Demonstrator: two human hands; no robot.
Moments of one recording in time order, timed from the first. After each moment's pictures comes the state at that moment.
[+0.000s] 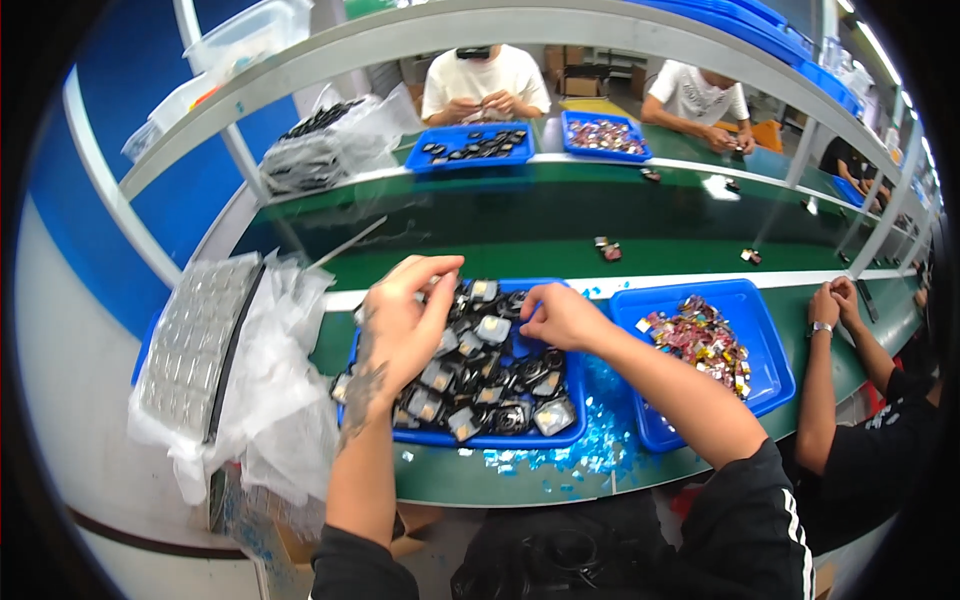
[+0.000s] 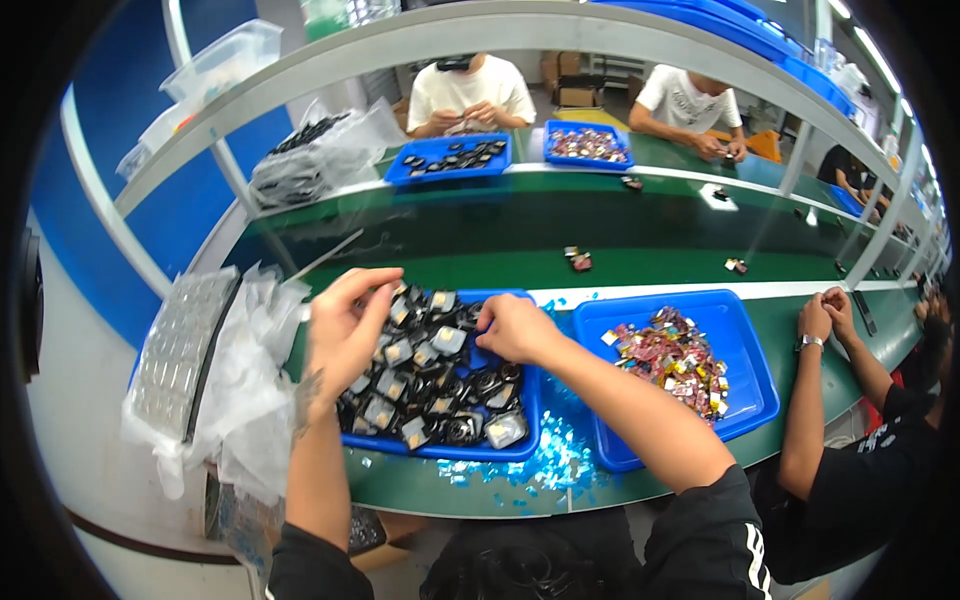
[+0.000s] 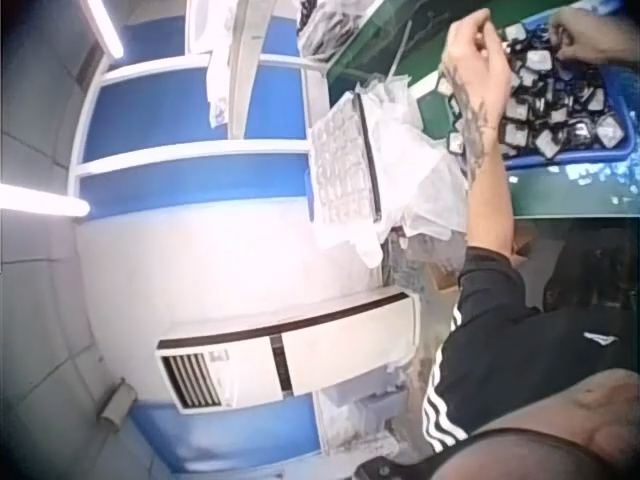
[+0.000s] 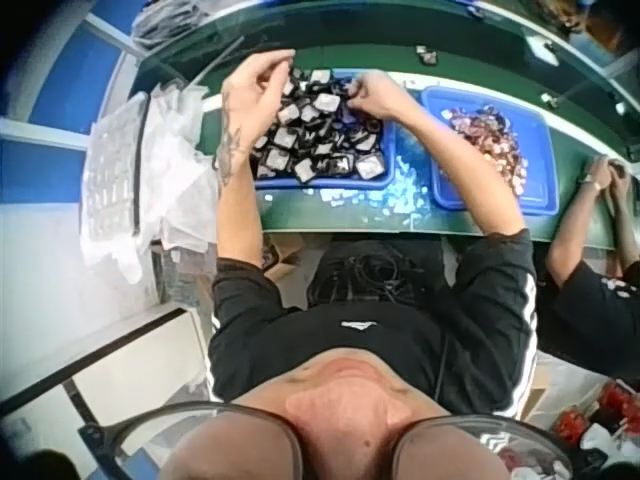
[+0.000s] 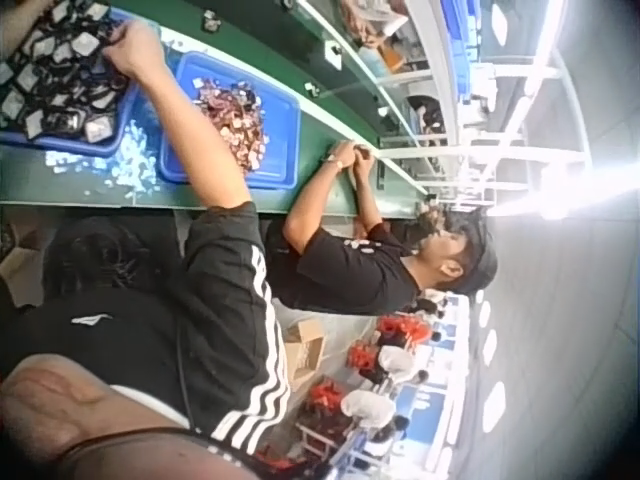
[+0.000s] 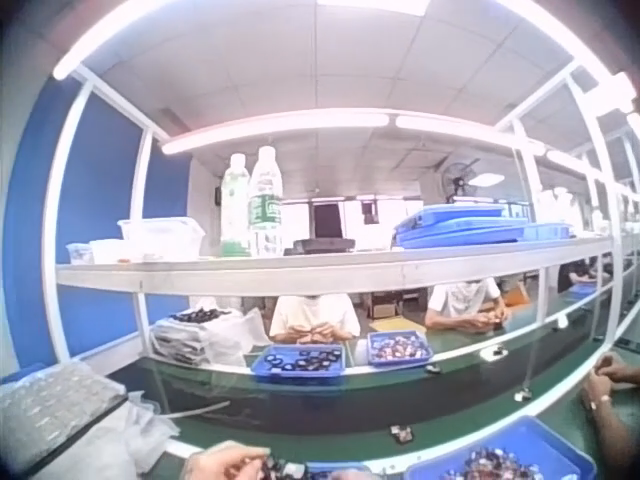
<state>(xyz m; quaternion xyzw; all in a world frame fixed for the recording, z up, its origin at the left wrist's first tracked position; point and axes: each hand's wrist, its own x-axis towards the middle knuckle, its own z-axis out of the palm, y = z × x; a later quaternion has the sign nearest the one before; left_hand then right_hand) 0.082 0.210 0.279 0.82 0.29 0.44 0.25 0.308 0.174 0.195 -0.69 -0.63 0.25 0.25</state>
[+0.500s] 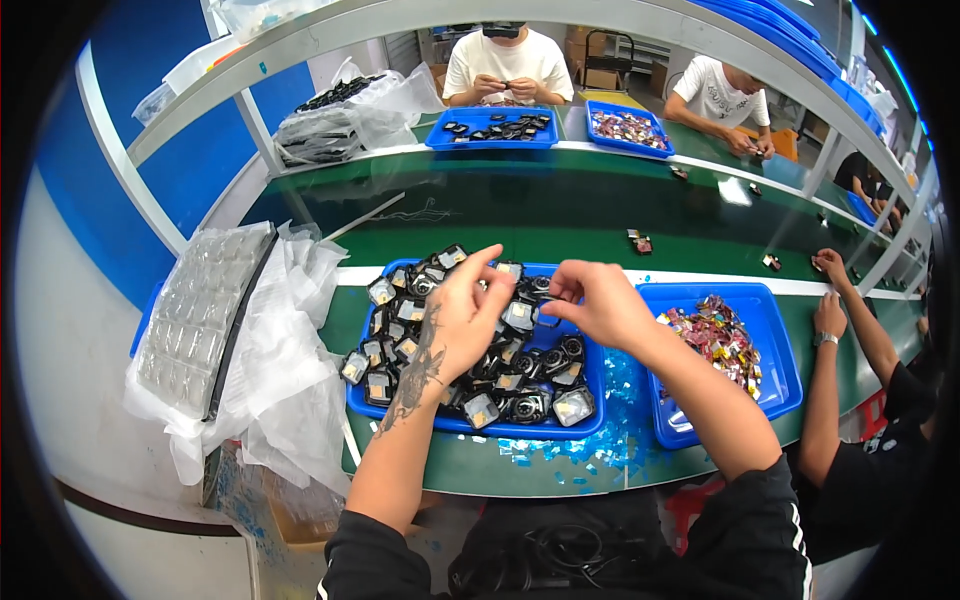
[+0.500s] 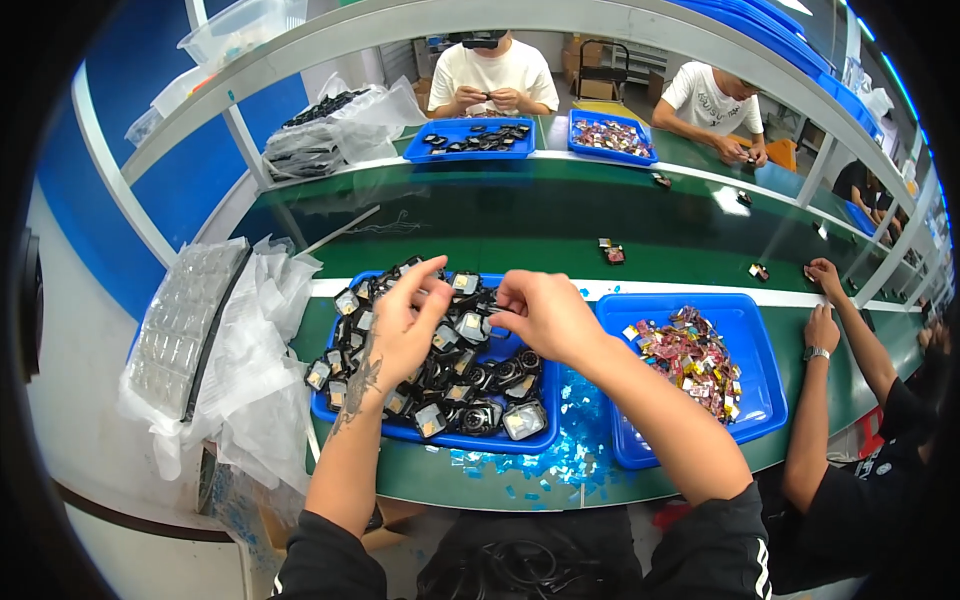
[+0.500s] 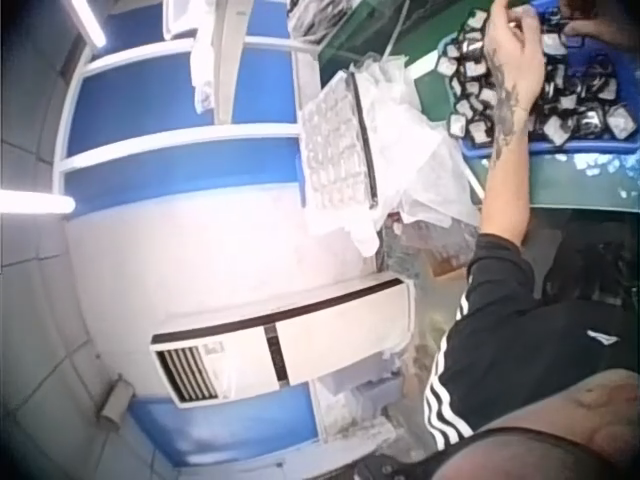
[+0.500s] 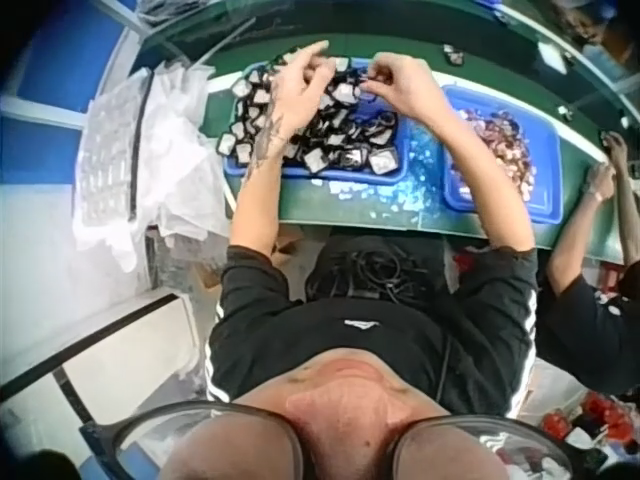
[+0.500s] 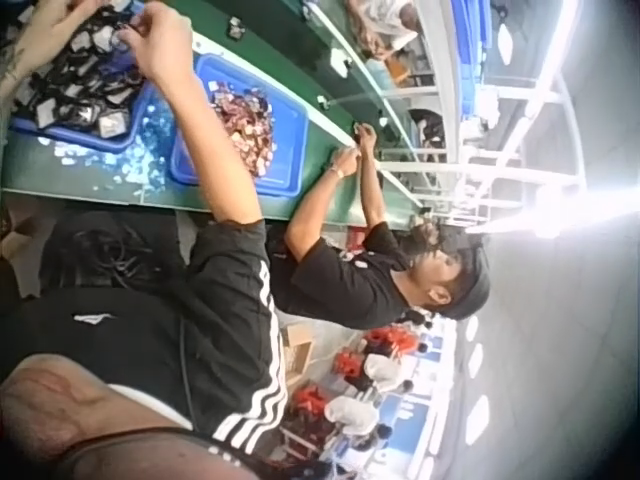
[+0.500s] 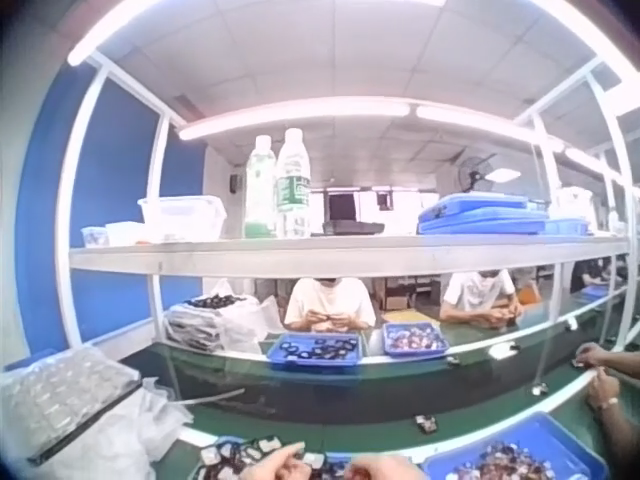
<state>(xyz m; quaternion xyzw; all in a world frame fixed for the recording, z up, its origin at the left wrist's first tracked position) 0.095 0.209 0.225 0.77 0.35 0.40 0.37 0.296 0.149 0.229 -0.61 -0.68 0.17 0.36</state>
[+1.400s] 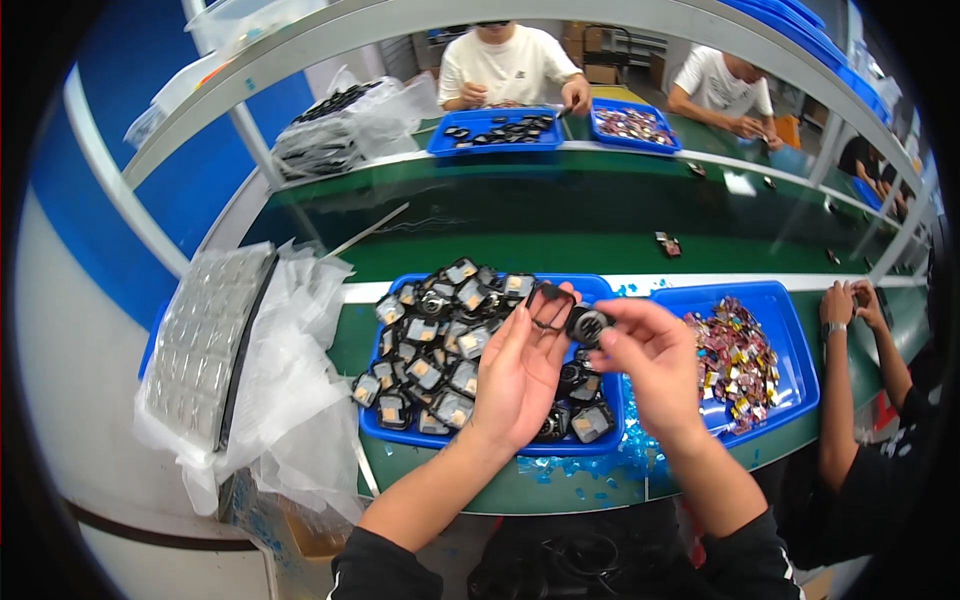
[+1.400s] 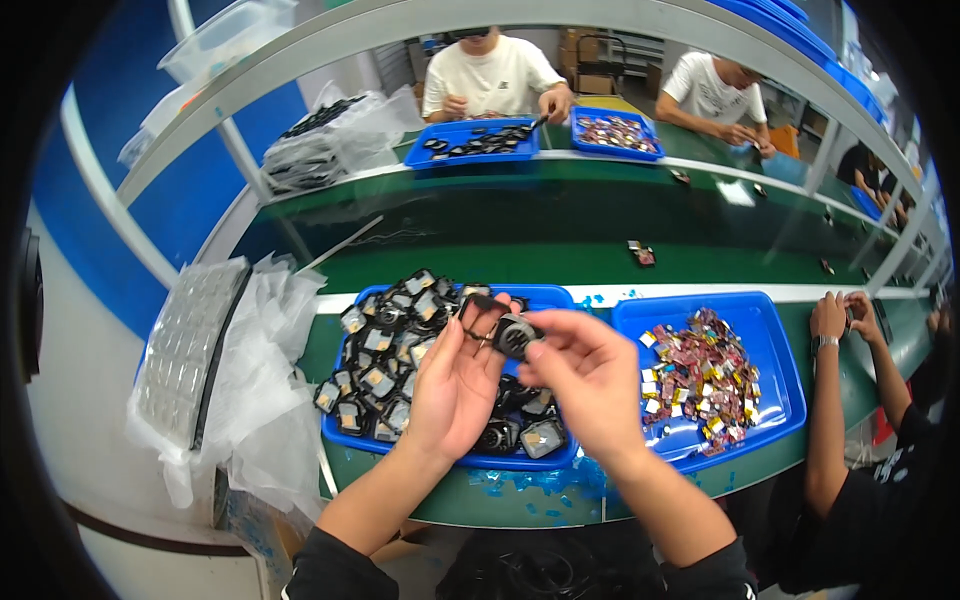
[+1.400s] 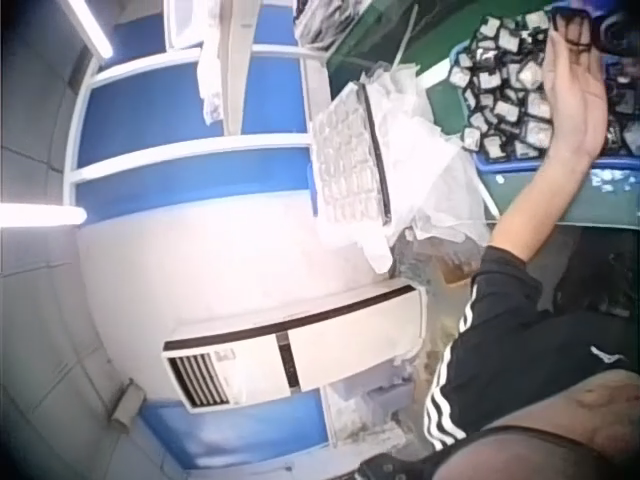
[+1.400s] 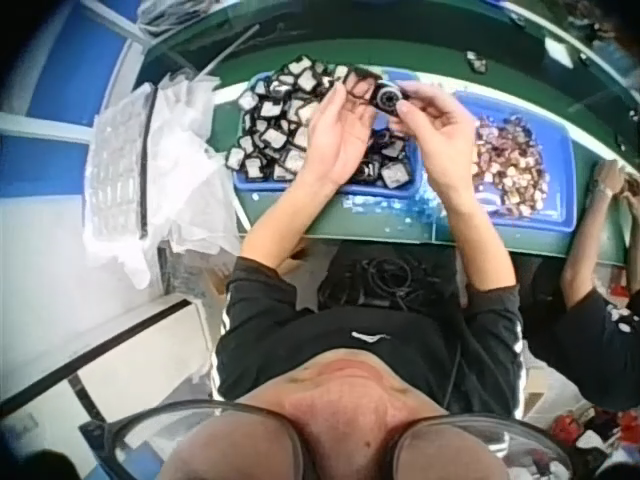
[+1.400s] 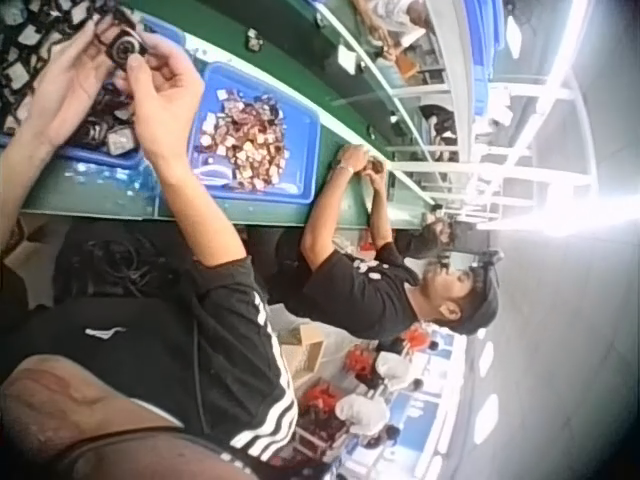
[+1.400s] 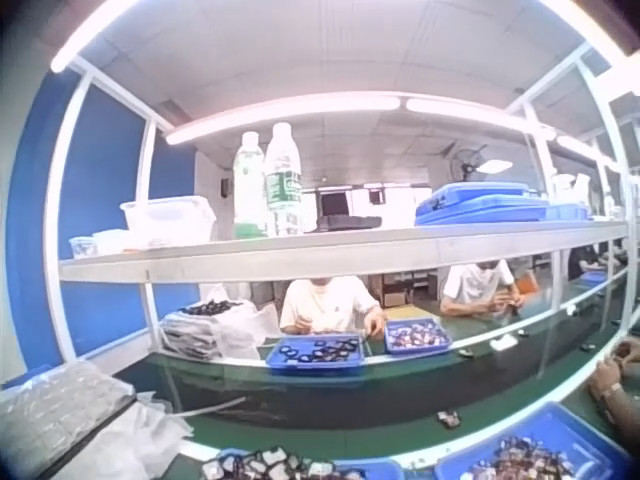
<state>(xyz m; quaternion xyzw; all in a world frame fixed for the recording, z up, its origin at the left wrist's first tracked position) 0.123 0.163 0.212 0.25 0.07 0.46 0.85 0.250 0.084 0.242 -0.44 -0.39 0.40 0.70</state>
